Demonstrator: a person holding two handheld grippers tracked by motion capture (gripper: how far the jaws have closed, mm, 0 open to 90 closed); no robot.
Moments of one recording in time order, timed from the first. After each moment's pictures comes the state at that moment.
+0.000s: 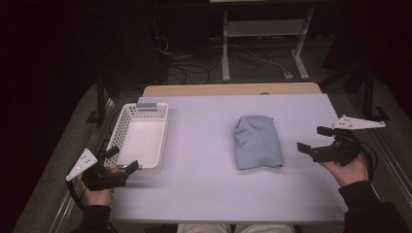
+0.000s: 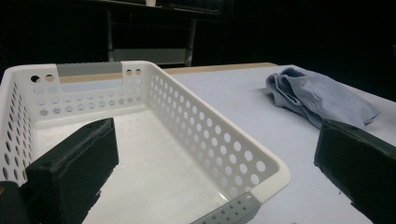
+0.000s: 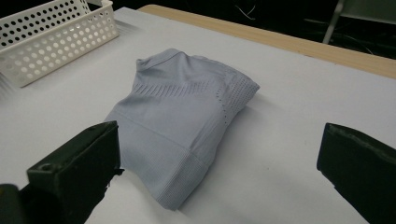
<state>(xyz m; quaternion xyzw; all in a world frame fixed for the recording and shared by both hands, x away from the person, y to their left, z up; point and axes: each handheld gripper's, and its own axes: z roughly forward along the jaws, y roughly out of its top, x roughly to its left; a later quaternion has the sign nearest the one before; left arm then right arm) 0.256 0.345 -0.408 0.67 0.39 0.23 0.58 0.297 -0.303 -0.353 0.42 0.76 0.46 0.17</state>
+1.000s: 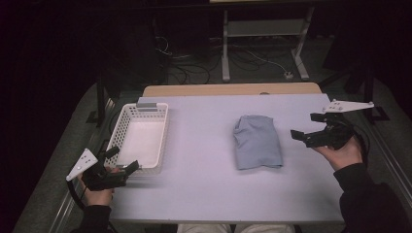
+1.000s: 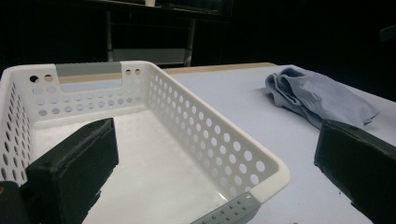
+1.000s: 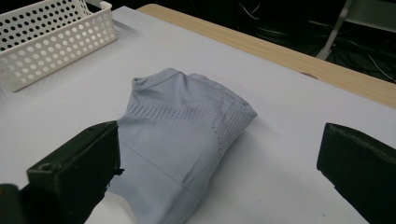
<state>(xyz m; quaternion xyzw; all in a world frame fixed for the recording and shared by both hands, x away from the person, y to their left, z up) 0.257 0.345 -0.408 0.67 0.39 0.23 0.58 0.329 -0.287 -0.329 0.41 0.78 0.45 0.17</state>
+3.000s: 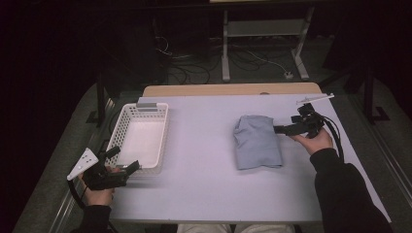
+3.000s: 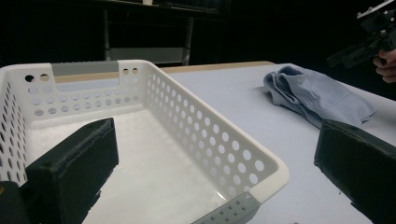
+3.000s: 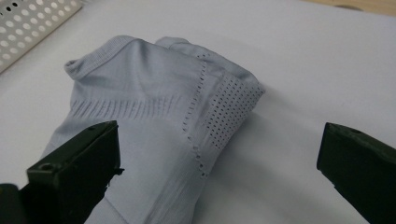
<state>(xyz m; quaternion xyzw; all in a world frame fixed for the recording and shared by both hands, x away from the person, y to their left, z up) 0.258 0.344 -0.409 0.68 0.39 0.23 0.59 0.406 -0.268 -0.387 0.47 0.78 0.40 0.08</state>
